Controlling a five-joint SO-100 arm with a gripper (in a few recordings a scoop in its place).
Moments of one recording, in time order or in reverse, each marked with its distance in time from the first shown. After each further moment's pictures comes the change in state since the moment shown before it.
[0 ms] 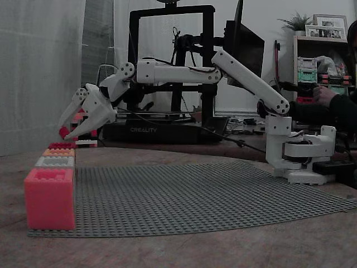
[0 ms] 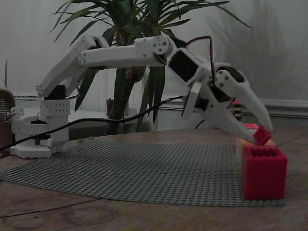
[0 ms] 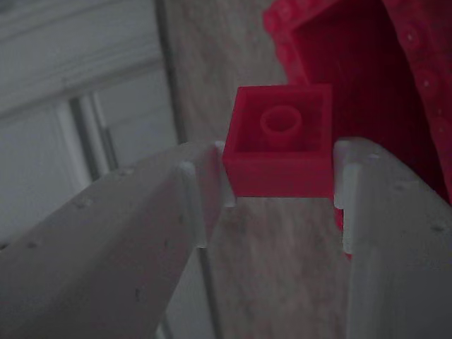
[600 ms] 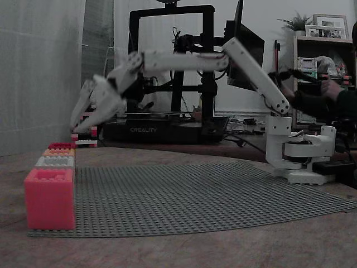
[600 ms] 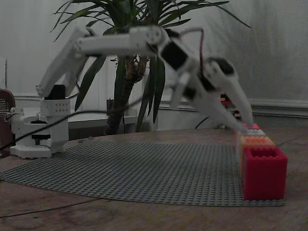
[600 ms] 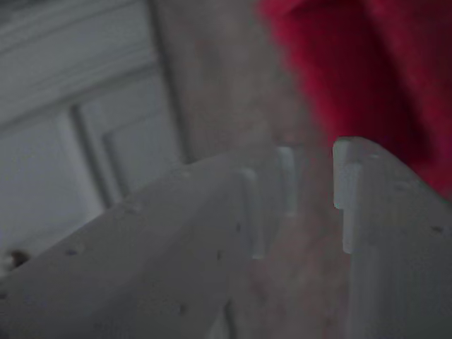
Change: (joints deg) arm -0.5 22.9 22.9 -0.1 1.9
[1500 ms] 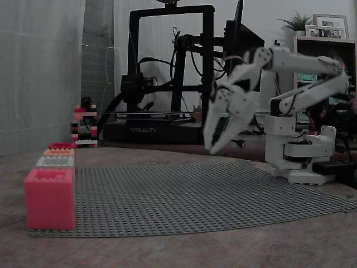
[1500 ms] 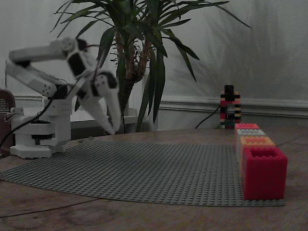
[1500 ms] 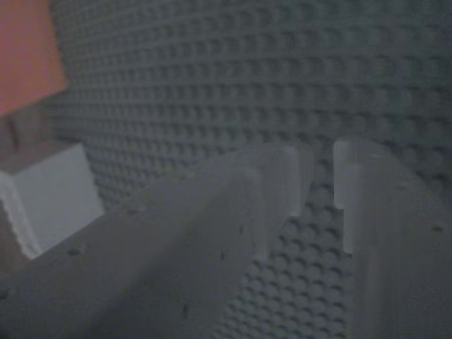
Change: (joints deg) arm -14.4 105.1 102.6 21.2 -6.1
